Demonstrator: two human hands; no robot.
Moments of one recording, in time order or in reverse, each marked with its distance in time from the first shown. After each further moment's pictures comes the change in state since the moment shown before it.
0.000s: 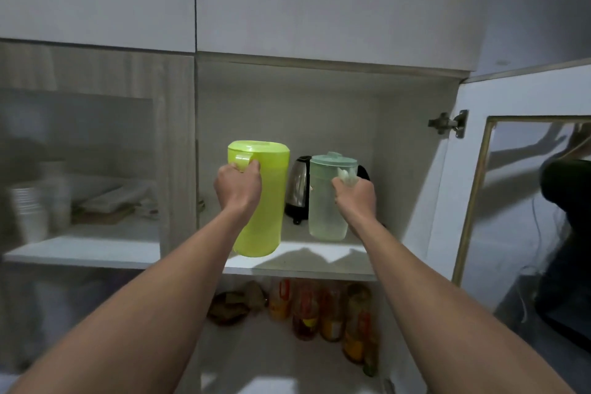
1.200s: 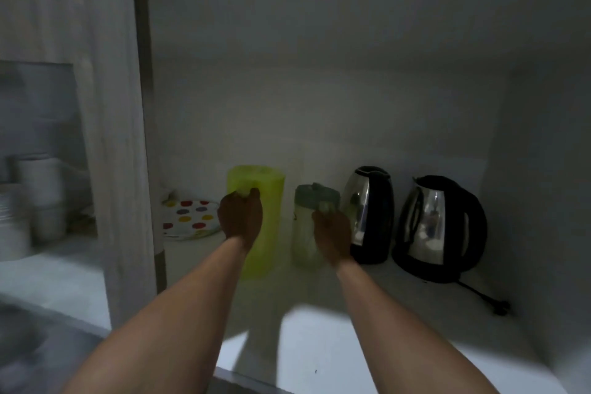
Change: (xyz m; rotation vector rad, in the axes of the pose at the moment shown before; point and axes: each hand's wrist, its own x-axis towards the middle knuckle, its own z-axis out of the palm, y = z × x) left_hand 0.212 -0.178 0.147 0.271 0.210 -0.077; right_hand 0.203 0.150 0.277 -0.036 -0.278 -0.017
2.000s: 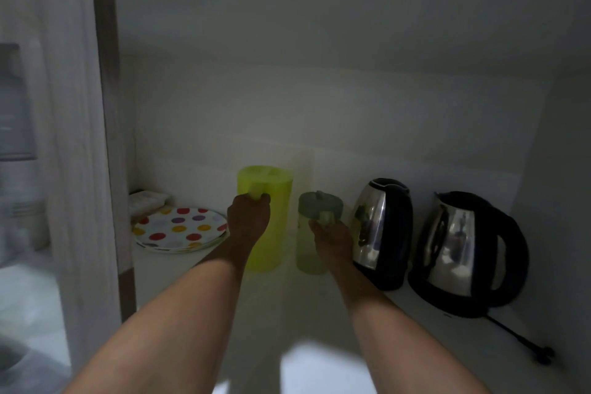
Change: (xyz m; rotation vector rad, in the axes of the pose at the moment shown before) left_hand 0.063 -0.016 0.058 0.116 -0.169 -0.114; right_hand 0.062 0.018 0.035 -0.038 -0.102 0.133
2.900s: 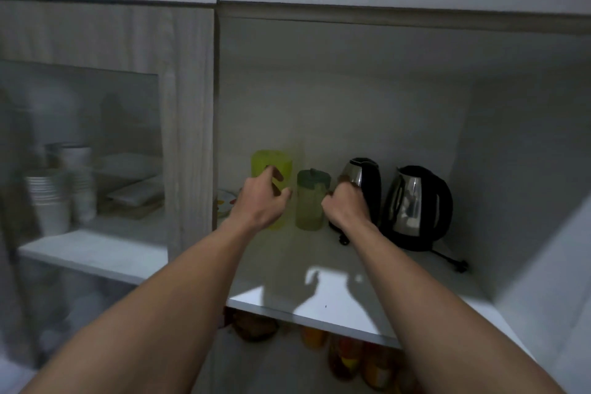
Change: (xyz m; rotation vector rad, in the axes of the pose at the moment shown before) left_hand -0.135 0.009 -0.141 0.218 -0.217 0.615; right_hand -0.188 -0.102 -0.098 -0.527 0.072 -0.130
